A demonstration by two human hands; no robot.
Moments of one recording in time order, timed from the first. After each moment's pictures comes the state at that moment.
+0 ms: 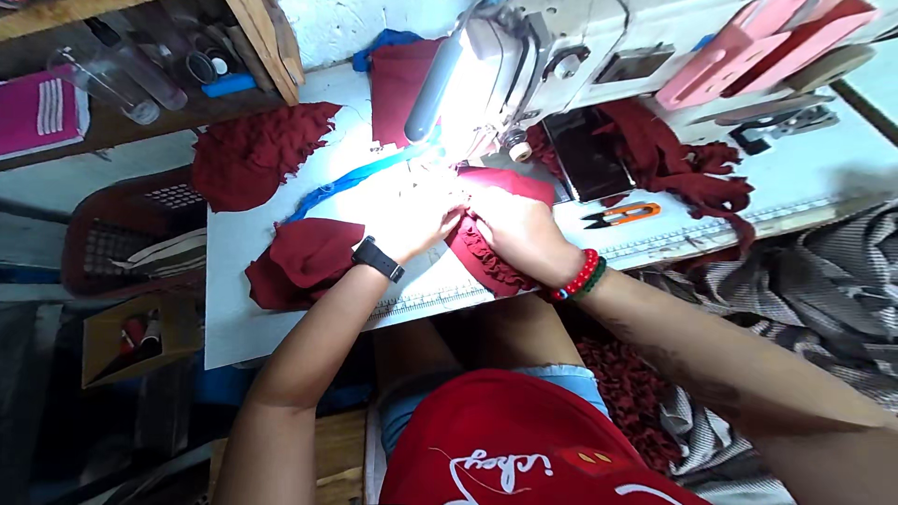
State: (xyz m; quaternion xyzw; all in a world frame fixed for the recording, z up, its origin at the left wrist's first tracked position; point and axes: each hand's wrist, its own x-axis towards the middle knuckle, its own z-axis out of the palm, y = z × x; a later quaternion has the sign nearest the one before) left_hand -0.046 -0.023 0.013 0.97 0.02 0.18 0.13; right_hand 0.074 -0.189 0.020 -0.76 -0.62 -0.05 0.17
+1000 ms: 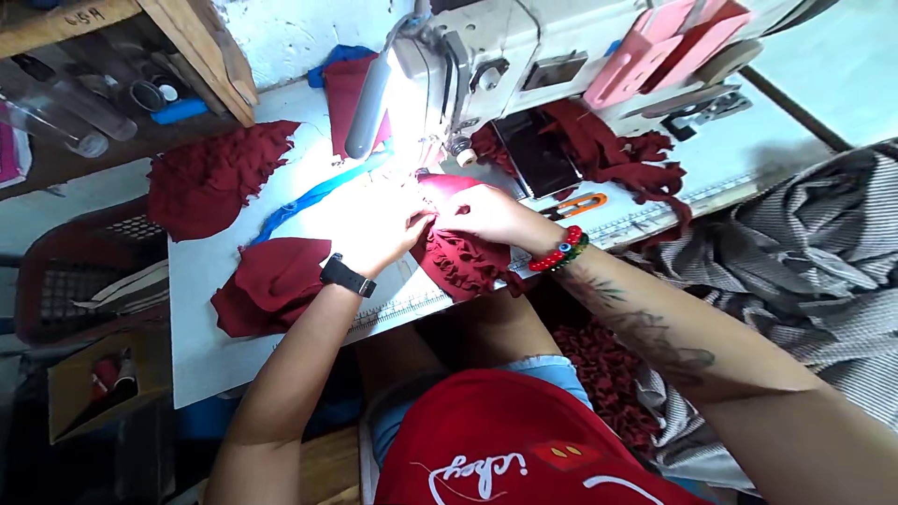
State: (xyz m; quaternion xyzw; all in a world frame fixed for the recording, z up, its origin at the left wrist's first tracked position) left_hand -0.044 -0.027 0.018 0.97 0.04 0.18 0.14; right_hand 0.105 -0.196 0.038 -0.75 -0.52 0.22 0.33
